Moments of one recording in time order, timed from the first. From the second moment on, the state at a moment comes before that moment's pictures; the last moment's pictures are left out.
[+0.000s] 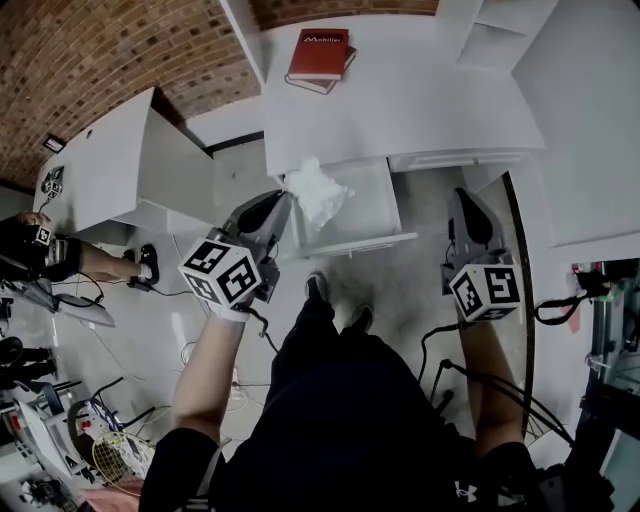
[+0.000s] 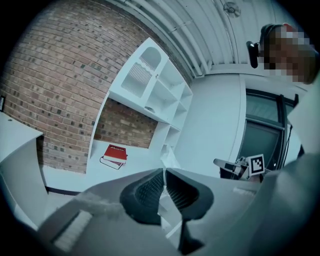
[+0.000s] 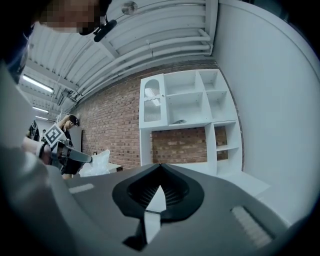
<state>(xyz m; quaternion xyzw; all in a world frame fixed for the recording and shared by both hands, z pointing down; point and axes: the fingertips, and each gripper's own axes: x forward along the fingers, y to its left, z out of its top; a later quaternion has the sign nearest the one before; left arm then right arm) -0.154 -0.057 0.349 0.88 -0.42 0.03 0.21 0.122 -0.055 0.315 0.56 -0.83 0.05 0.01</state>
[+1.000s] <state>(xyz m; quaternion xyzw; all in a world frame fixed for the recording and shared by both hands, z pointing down) -0.097 -0.178 0.466 0.92 -0.22 0.12 0.31 0.119 -0.119 0.377 0.68 -0.72 0.13 0.05</state>
